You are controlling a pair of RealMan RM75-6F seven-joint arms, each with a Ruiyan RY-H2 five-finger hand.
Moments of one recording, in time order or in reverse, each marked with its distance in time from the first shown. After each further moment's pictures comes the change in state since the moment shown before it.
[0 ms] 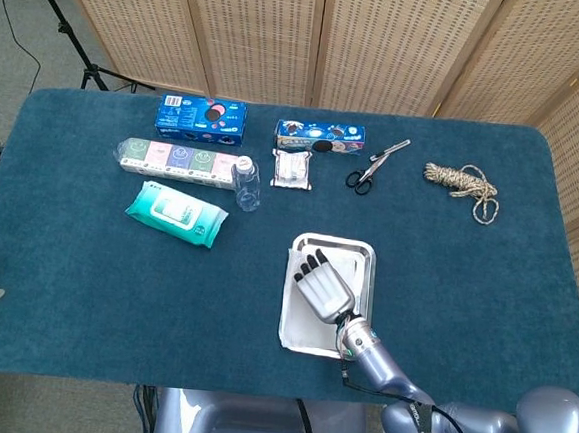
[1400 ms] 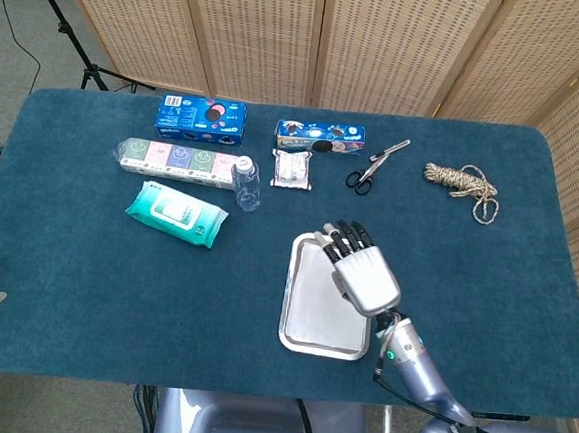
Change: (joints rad) left arm 0.005 -0.004 0.009 0.009 0.032 0.003 -0.010; right arm -0.130 0.238 0.006 -0.242 -0.209 0.310 0.345
